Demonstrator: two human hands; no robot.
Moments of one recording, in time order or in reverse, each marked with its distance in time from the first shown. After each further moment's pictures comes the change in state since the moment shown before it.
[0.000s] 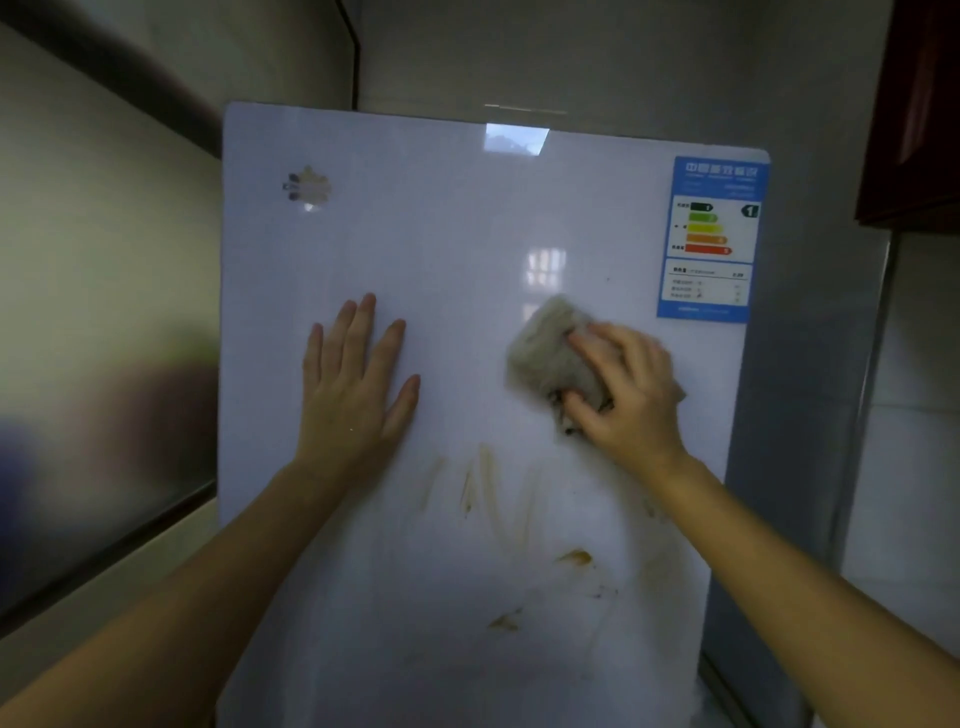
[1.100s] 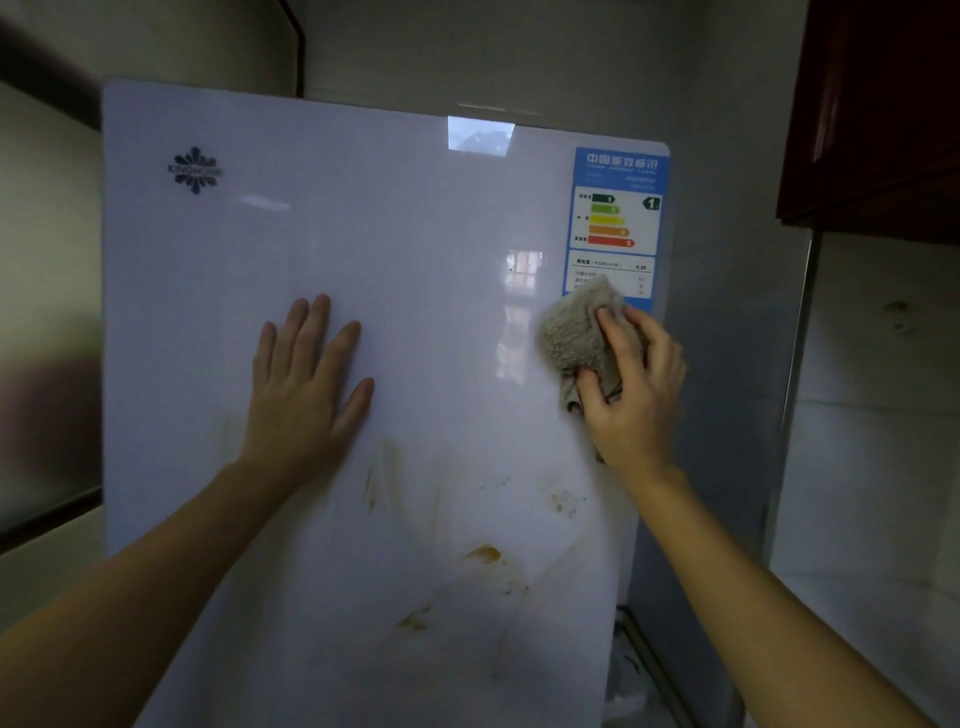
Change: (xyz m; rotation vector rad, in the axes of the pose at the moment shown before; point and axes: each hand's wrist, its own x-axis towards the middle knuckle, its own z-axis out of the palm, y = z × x) left_hand 0.001 0.050 0.023 -0.017 -0.032 -0.014; right_hand -0.029 0.062 -0.047 -0.022 0.201 0.238
